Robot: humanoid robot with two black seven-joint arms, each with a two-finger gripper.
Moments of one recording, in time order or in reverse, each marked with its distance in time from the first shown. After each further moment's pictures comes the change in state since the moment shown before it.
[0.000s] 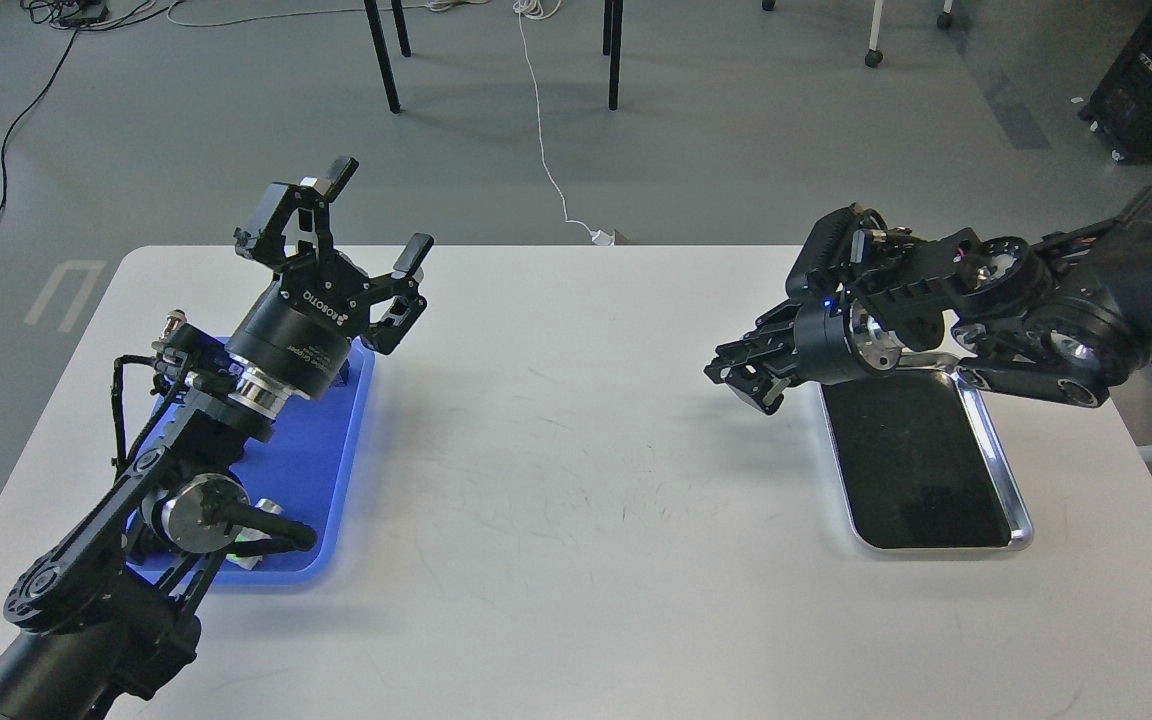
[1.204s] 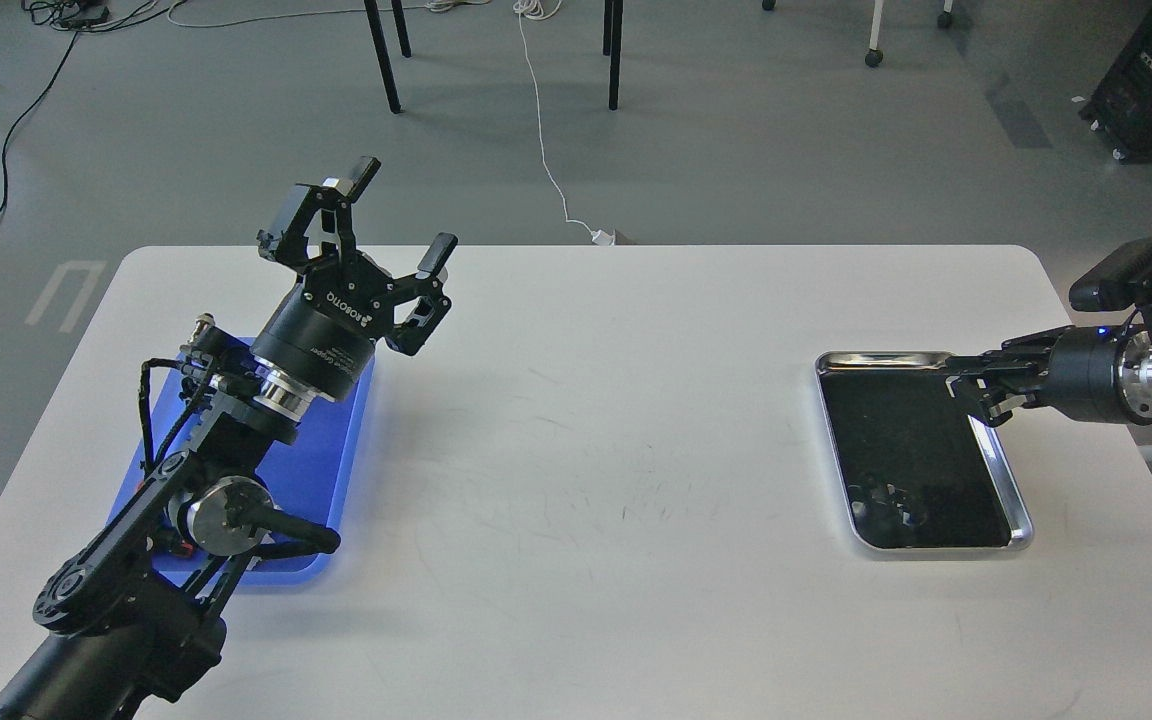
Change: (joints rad) left arm 0.000 -0.035 0.003 -0.008 0.003 -0.003 0.000; right arm -0.084 -0.441 -0.005 0.089 -0.041 0.001 0.000
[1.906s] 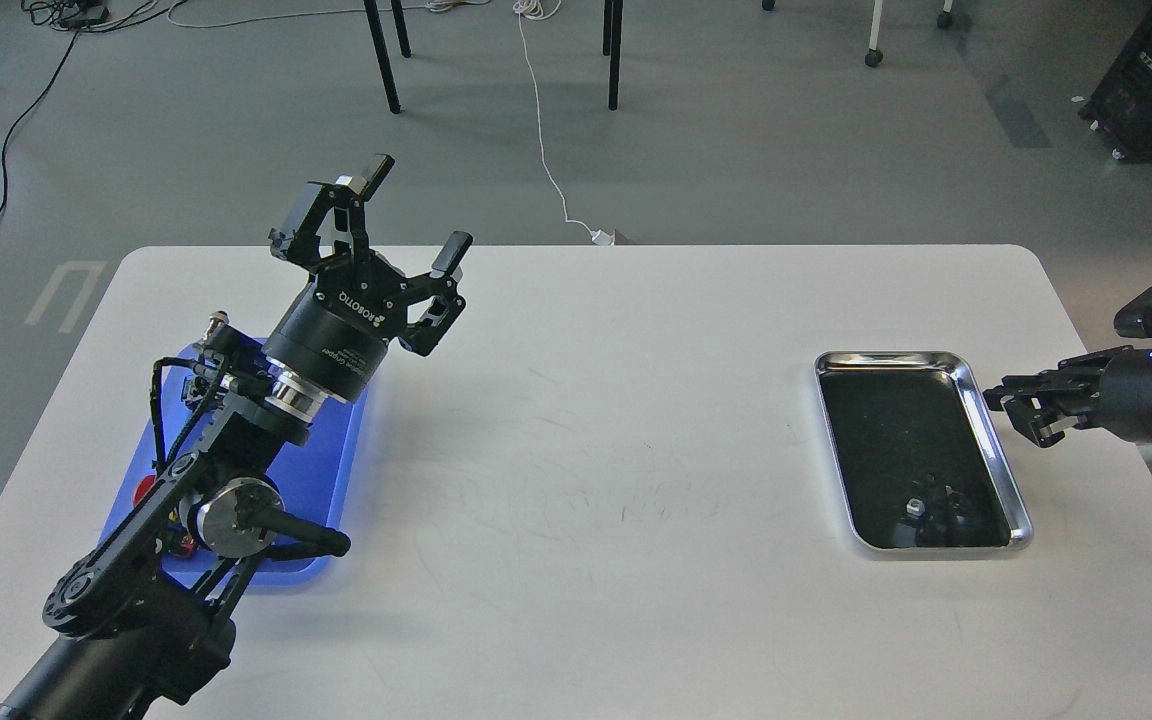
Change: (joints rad) left arm 0.003 -0.015 0.011 -0.022 0.003 0.001 0.003; right arm -0.070 -0.022 0.000 -0.090 -0.056 -0.010 0.000
